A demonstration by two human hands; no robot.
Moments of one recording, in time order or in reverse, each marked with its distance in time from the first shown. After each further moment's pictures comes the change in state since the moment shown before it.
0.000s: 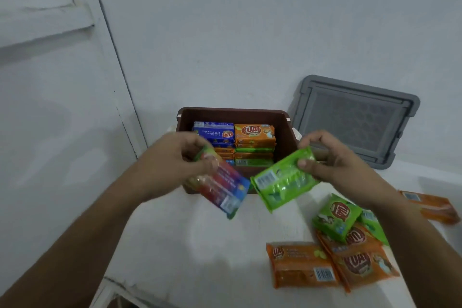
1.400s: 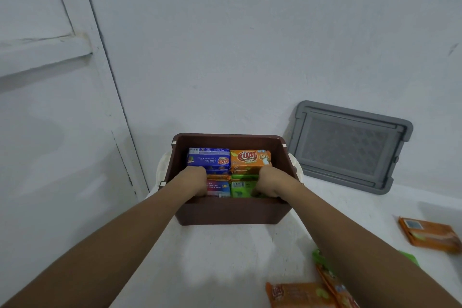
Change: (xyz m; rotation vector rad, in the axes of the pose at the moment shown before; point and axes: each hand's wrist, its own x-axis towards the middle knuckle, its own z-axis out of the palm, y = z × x) left_hand 0.141 -0.070 0.048 0.804 -0.192 -0.369; right_hand 0.130 0.034 0.055 -0.869 -0.158 0.577
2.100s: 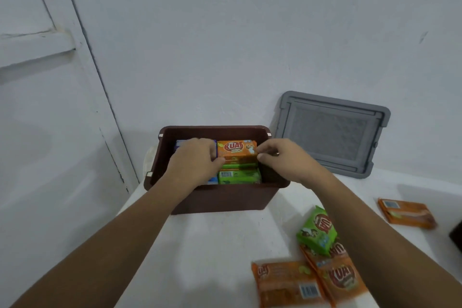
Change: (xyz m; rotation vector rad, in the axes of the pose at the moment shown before) left_hand -0.072 0.038 -0.024 -0.112 0.531 0.296; right_hand -0.064 0.046 -0.031 0.356 0.357 -0.293
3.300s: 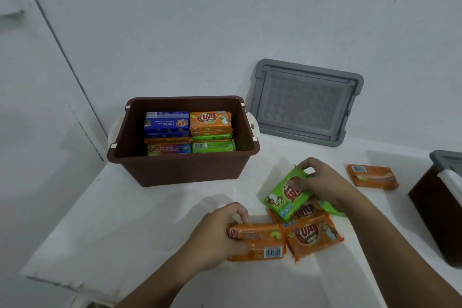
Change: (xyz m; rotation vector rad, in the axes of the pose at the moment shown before) left_hand -0.138 0.067 0.097 -0.722 -0.564 -0.067; right_hand -0.089 0.121 -0.018 0.353 -0.037 0.527
